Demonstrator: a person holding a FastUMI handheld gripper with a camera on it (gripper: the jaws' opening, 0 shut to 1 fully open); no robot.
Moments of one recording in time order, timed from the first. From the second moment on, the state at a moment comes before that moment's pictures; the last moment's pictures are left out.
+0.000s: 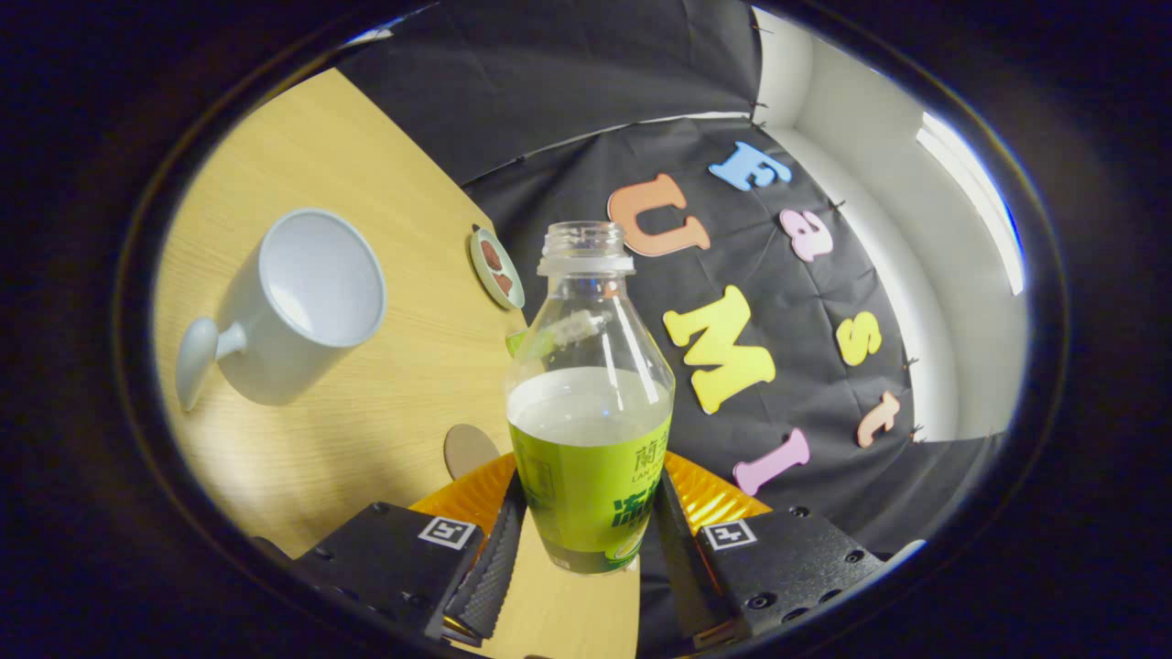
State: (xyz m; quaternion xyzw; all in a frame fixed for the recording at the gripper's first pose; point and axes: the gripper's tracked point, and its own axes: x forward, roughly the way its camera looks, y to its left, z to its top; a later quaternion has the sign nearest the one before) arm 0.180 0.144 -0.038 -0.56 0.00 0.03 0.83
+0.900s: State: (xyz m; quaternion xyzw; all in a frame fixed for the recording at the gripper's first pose) arm 0.182 0.159 -0.031 -0.69 -0.07 0.01 0.72
